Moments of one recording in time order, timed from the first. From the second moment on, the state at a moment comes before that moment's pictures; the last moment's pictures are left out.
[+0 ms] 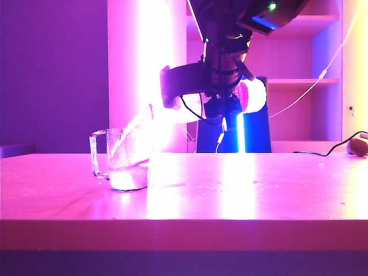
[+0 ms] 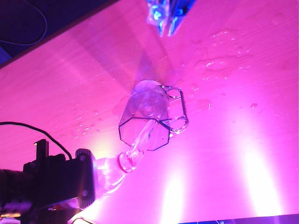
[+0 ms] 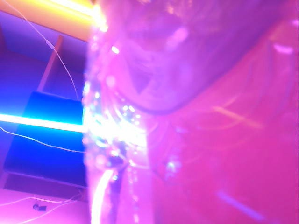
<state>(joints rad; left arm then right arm) -0.03 0.40 0.51 -0.44 0.47 0.10 0.64 1.83 1.23 0.20 0.65 -1.45</state>
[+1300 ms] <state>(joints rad) -0.03 0.40 0.51 -0.44 0.47 0.10 0.52 1.82 0.98 0.41 0.35 -0.10</state>
